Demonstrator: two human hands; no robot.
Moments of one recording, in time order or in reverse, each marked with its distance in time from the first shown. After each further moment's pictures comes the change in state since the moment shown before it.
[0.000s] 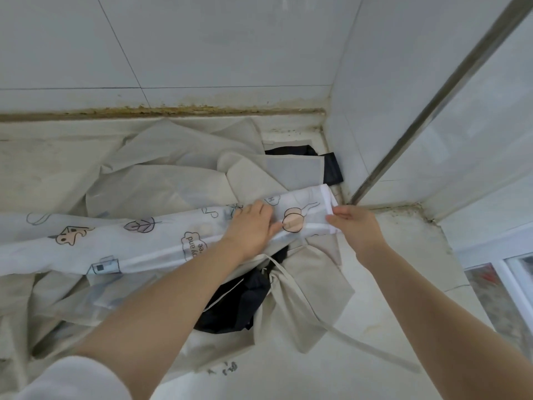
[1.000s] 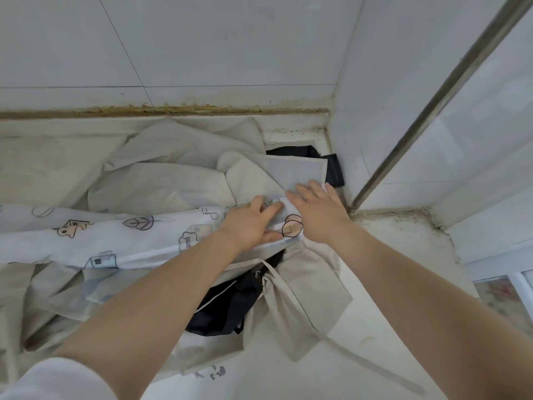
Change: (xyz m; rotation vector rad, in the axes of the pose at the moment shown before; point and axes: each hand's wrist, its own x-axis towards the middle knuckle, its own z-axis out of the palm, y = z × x) left_hand 0.010 0.002 -0.011 0.163 -0.091 0.014; right_hand 0.029 -0.027 0.040 -1.366 -0.282 -0.611
